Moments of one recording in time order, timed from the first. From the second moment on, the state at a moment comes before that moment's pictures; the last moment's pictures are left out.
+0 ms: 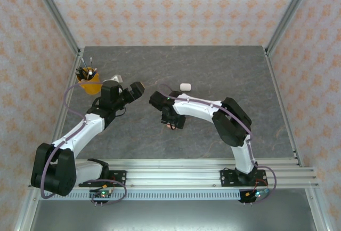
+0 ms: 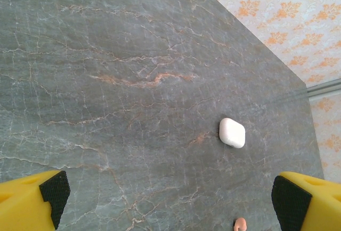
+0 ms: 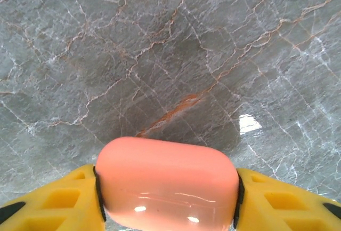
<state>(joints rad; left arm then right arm) -0.19 1.22 0.68 -0.02 0.14 -0.78 0.93 2.01 1.50 -0.99 0.12 1.25</state>
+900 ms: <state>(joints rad) -0.19 1.22 0.68 -0.02 0.14 -0.78 0.91 2.05 1.56 -0.97 0.04 1.10</state>
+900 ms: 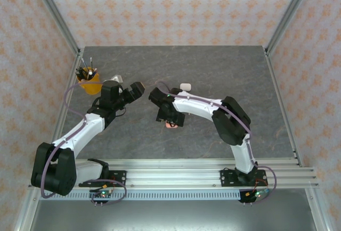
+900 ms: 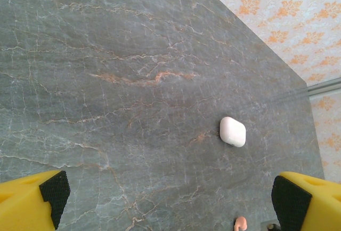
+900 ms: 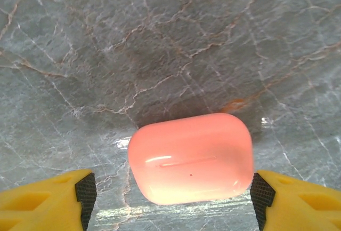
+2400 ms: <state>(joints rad) -0.19 1.22 0.68 -0.01 0.14 -0.78 0.91 2.12 1.59 -1.02 0.01 0.91</state>
